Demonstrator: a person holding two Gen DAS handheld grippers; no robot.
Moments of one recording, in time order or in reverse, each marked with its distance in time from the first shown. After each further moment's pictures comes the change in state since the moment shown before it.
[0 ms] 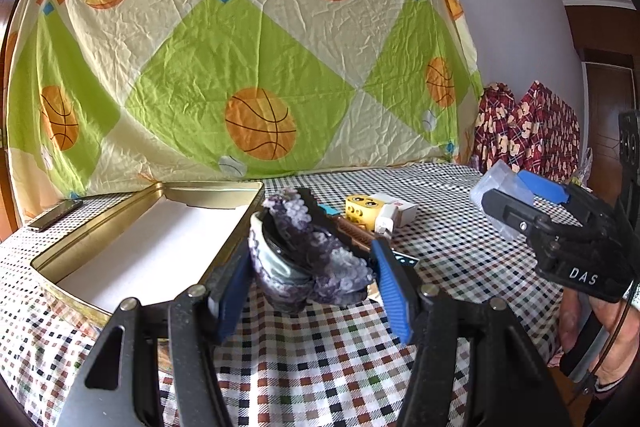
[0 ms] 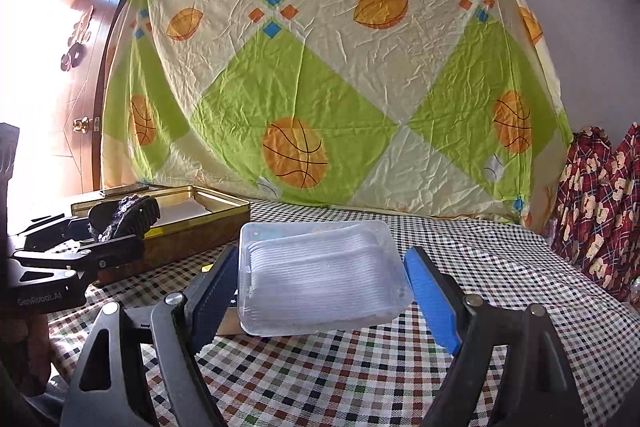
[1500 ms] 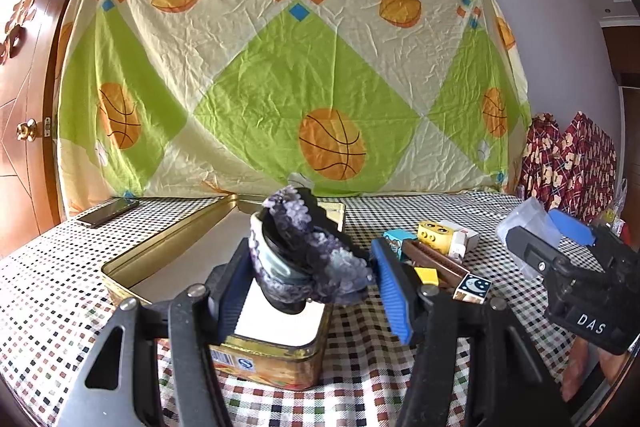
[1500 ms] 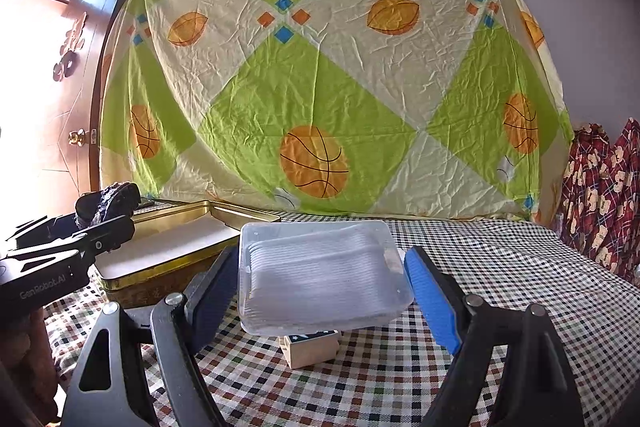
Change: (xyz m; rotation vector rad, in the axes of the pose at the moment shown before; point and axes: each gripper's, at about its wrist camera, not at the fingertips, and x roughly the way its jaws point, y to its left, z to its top) left arm -0.019 0.064 0.007 -0.084 -0.056 0.157; right arm 0.013 0.067 0.009 0.026 -0.005 -0.012
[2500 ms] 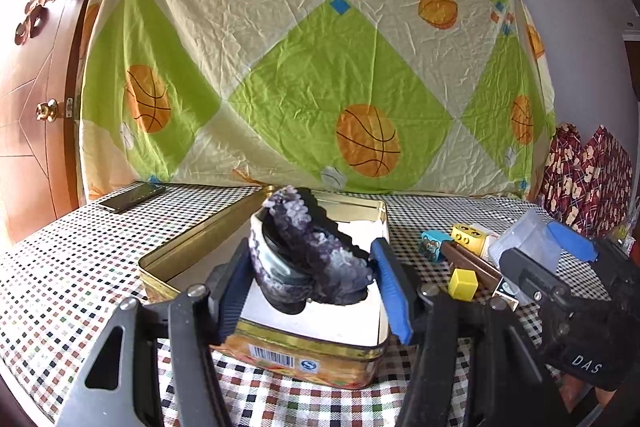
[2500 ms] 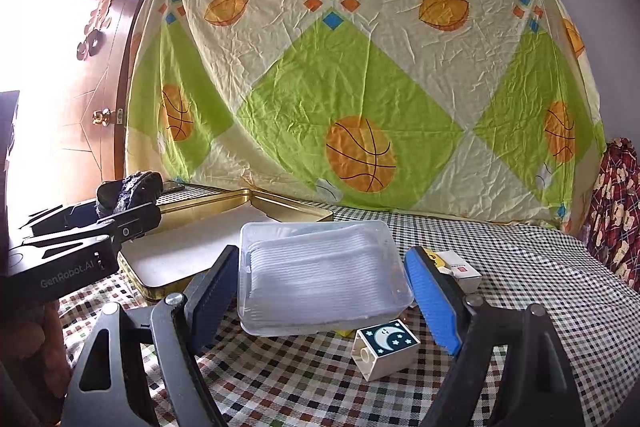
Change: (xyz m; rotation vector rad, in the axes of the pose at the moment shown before) left arm 0.003 0.037 0.003 -0.057 0.025 0.066; right arm 0.016 0.052 0.006 -0.060 0.042 0.088
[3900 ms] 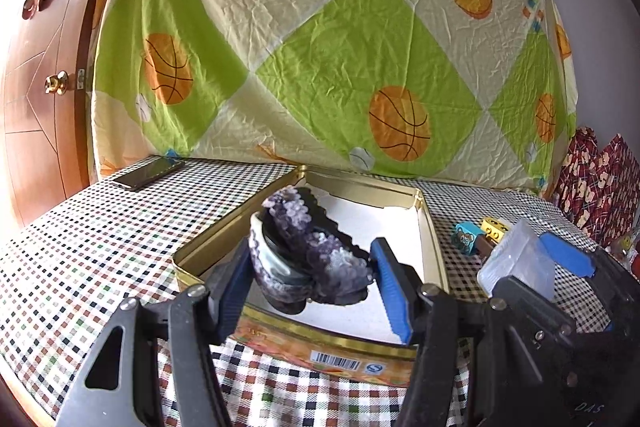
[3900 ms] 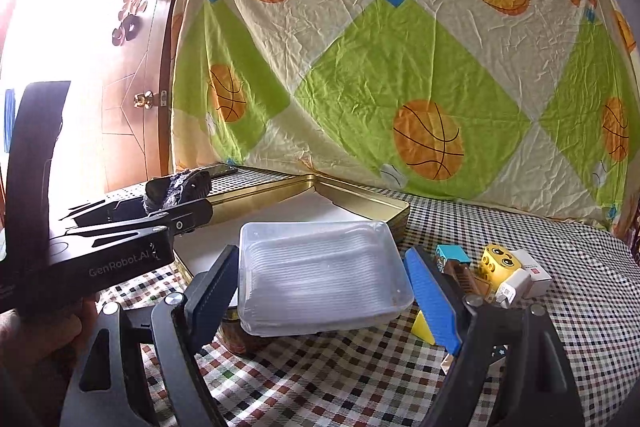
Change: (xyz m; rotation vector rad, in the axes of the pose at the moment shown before) left arm 0.020 0.041 0.007 -0.051 0.097 0.034; right arm 0.026 0.046 0.012 -0.021 0.083 0.171
